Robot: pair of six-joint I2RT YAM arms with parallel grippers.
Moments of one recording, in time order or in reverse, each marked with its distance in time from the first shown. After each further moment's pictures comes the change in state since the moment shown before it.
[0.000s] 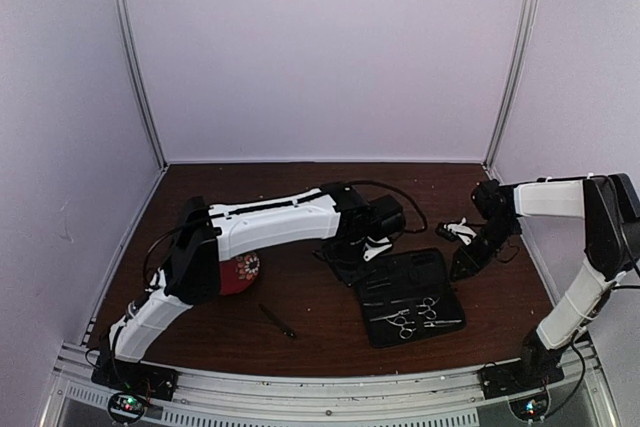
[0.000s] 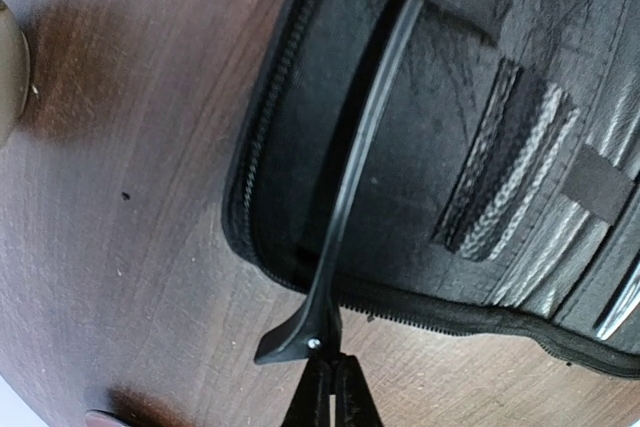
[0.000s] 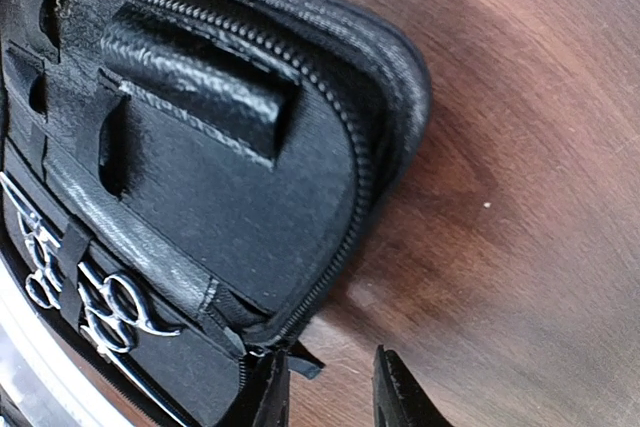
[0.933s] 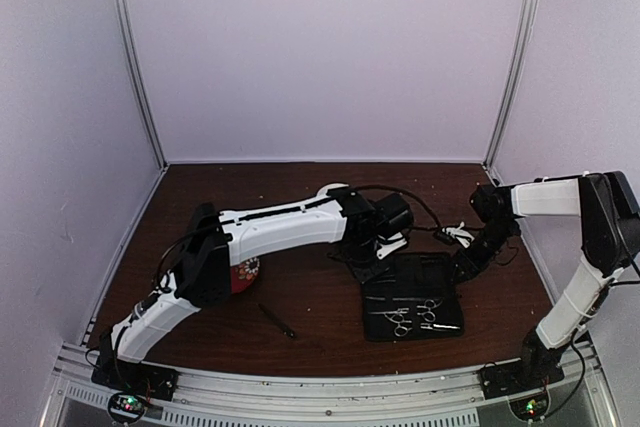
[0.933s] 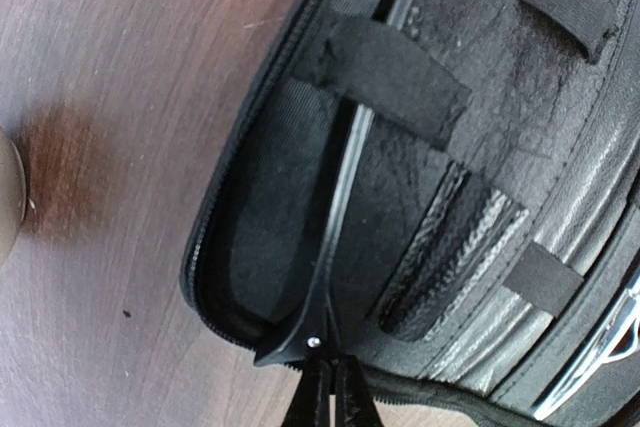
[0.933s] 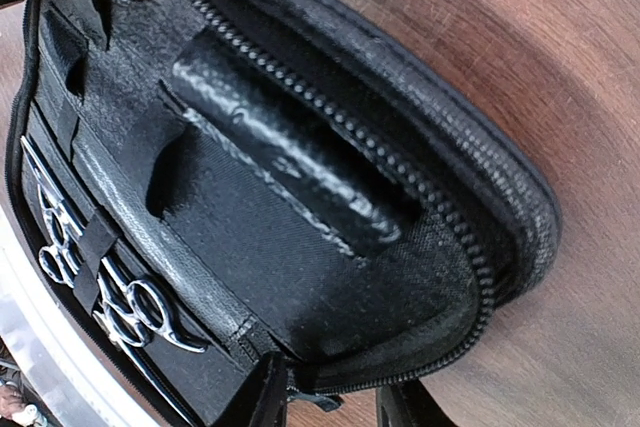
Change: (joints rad) left arm 0.000 0.077 0.092 0.126 0.033 0.085; right arm 0.000 0.029 0.003 -0.035 -0.064 -0.007
